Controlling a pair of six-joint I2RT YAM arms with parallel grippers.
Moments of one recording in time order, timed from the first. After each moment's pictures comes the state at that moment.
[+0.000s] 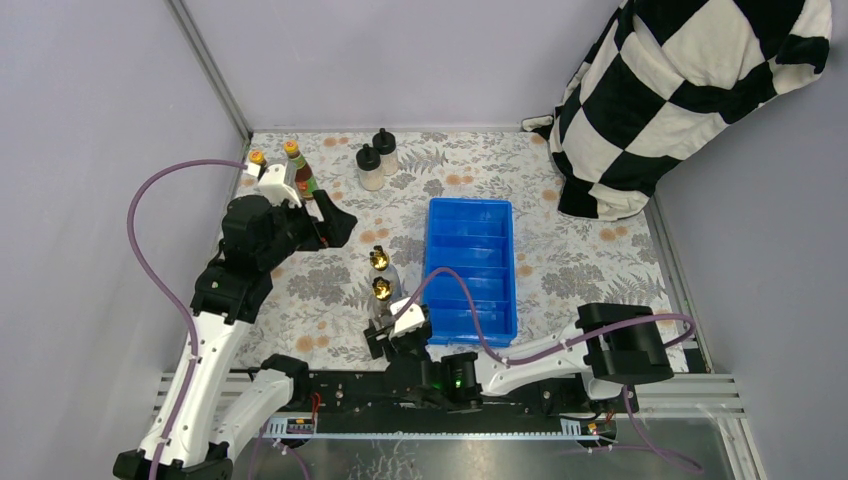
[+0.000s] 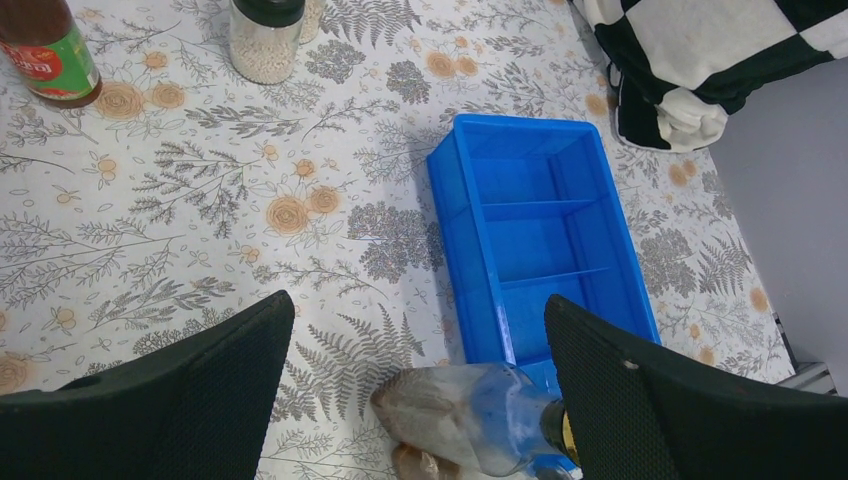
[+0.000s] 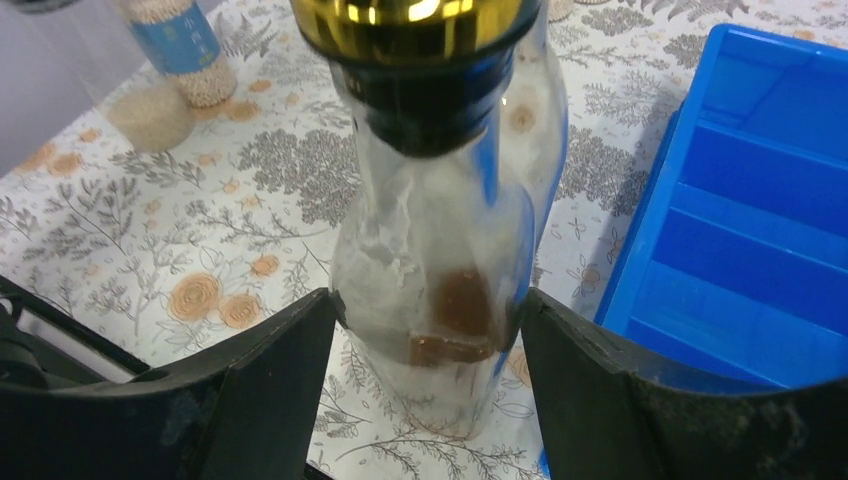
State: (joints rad) left arm -0.23 0.80 1.02 -0.58 0.19 -0.37; right arm 1.64 1.65 0.91 0.39 1.16 0.39
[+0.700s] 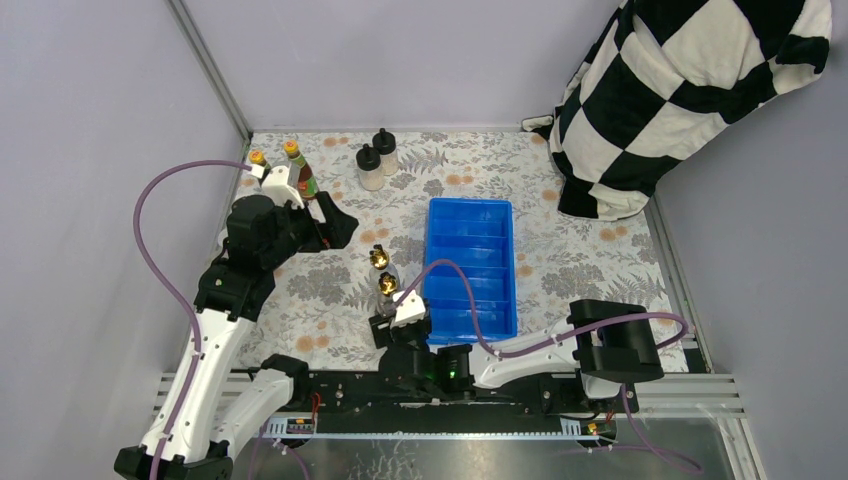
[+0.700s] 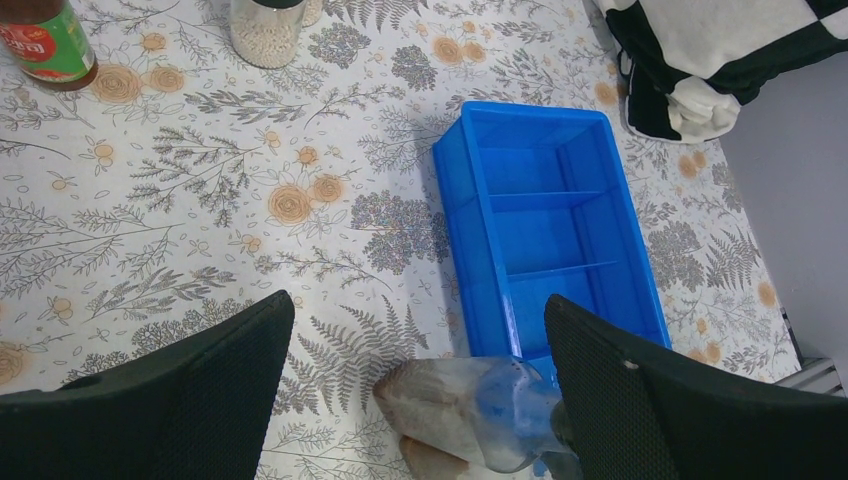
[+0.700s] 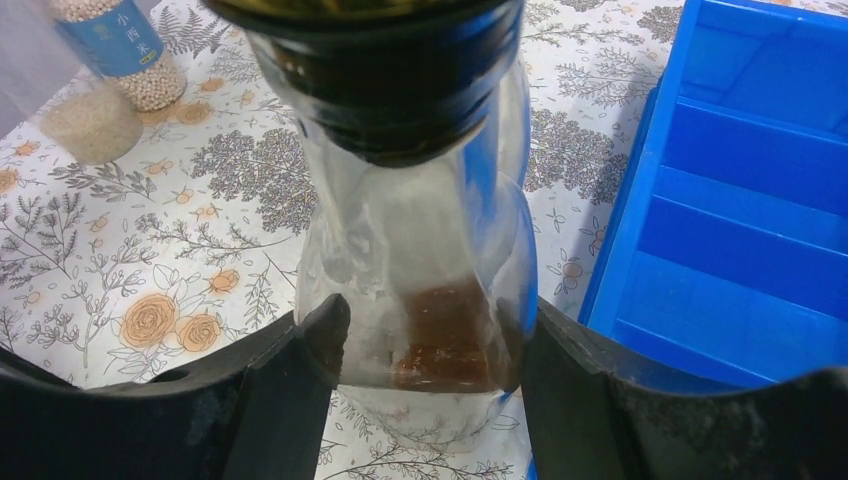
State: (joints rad) left arm -0.23 0.81 1.00 -0.58 0.19 -0.37; right arm 1.59 1.70 0.93 0.31 1.15 0.48
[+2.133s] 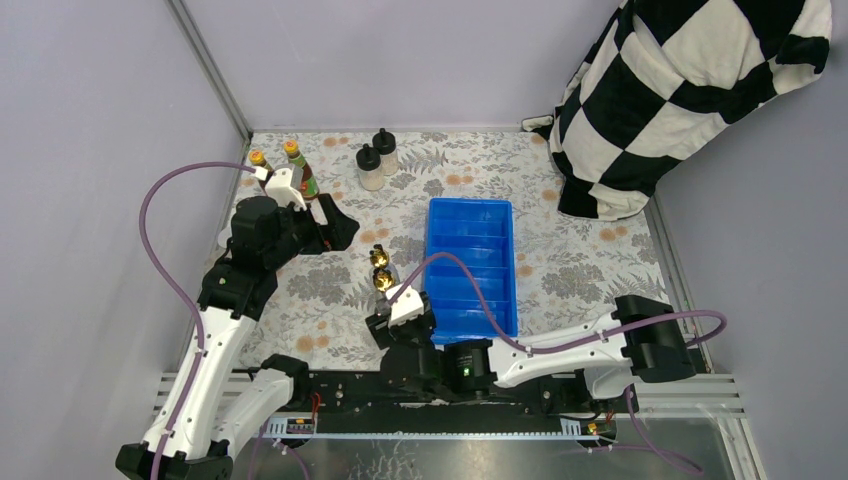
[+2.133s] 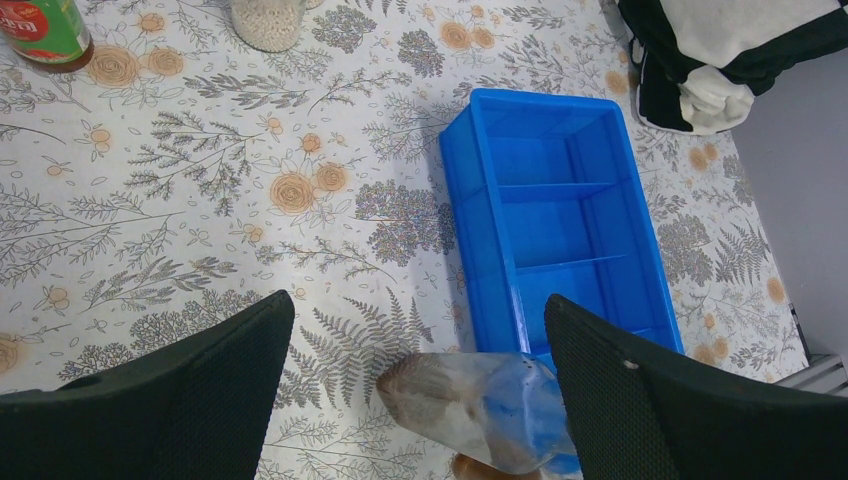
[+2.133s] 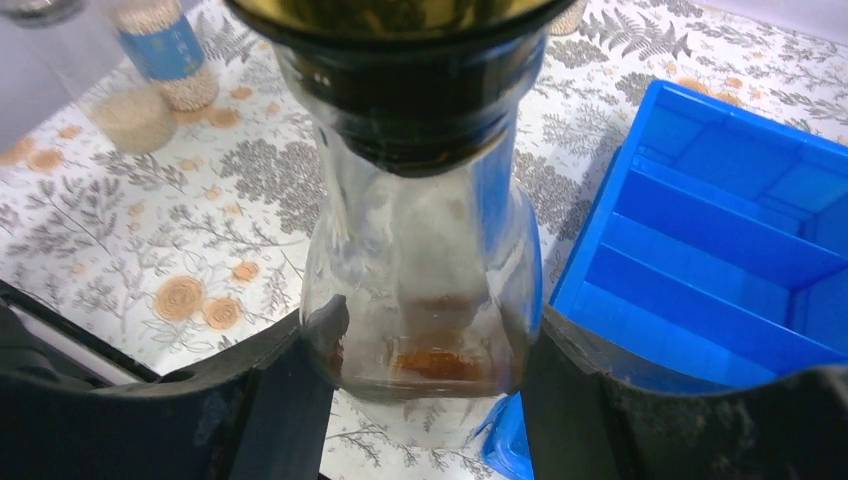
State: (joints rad) left arm -0.23 0.81 0.97 -0.57 0.19 -0.37; right arm 1.64 1.56 1.05 0.03 1.14 0.40
